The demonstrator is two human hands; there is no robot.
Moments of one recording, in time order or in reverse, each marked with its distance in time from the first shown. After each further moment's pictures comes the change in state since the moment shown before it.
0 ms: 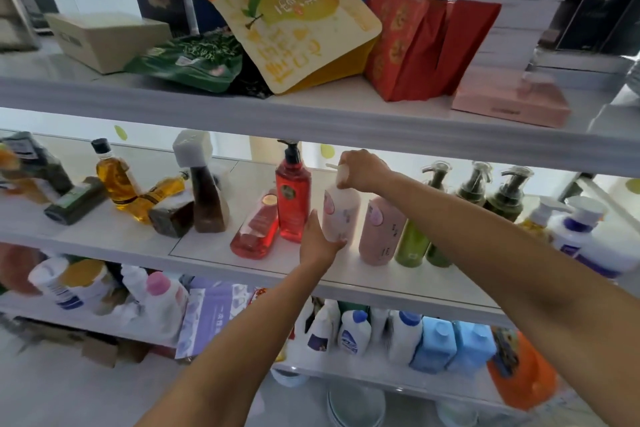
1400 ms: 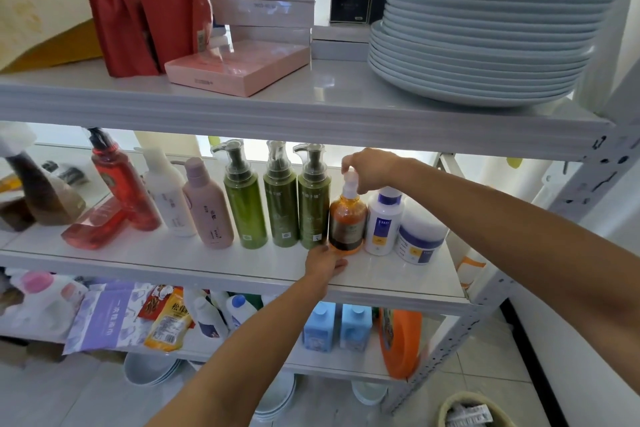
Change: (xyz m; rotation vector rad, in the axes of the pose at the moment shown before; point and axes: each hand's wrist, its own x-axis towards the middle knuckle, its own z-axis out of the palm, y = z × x) left_hand -0.088 0.114 0.322 -0.562 -0.185 -0.448; right_hand -0.118 0.328 -0.073 -0.210 -0.166 -0.092
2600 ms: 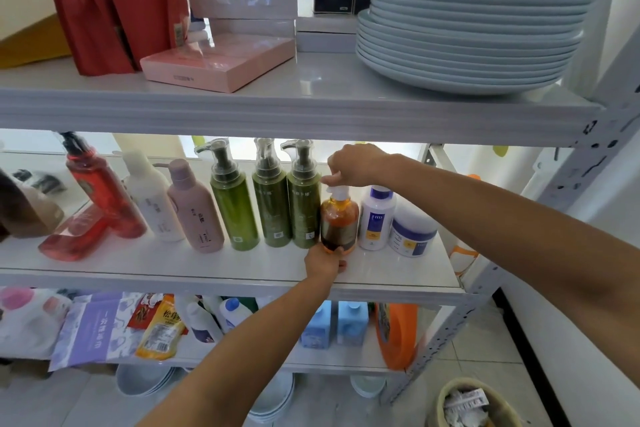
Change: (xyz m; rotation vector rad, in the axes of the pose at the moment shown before) left_hand 0.006 -0.011 0.010 0.218 0.055 0.116; right_hand 0.007 -0.005 0.004 -0.121 0.048 -0.087
